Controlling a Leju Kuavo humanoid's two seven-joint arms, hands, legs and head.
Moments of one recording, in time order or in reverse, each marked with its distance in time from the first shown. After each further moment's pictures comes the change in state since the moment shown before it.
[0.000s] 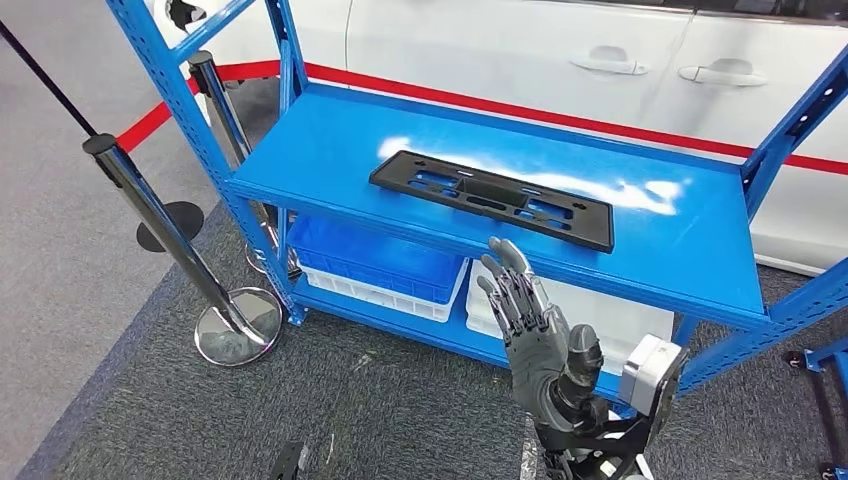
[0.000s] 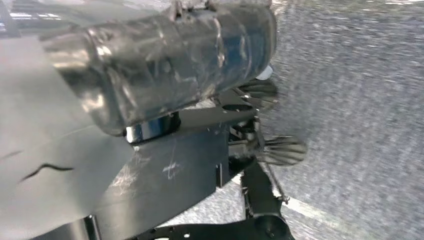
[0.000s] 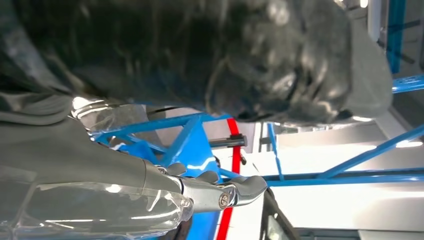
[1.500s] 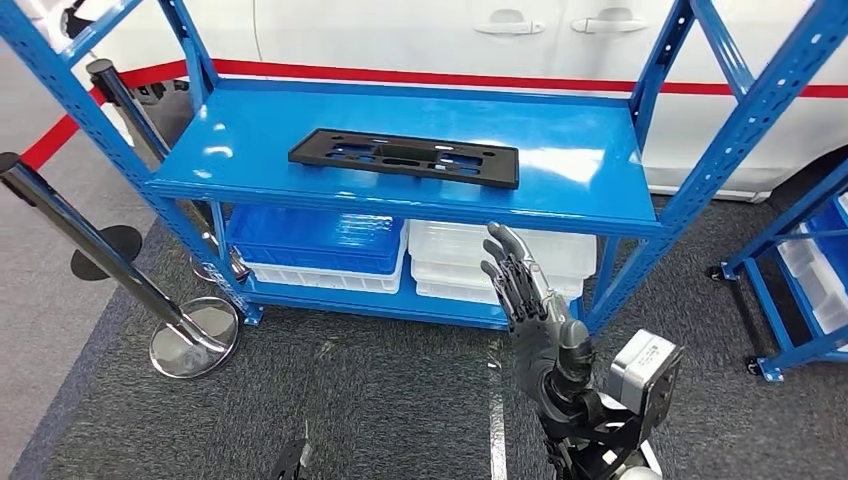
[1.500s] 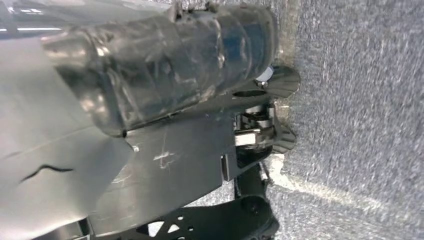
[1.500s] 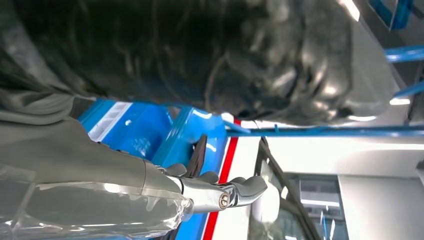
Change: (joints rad) left arm -0.013 0.000 0.019 -0.001 -0.013 0.023 0.031; right arm -0.048 -0.010 0.001 -0.005 0.118 0.001 0.048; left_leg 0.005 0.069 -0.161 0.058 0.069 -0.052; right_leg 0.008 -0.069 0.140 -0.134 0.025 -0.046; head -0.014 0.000
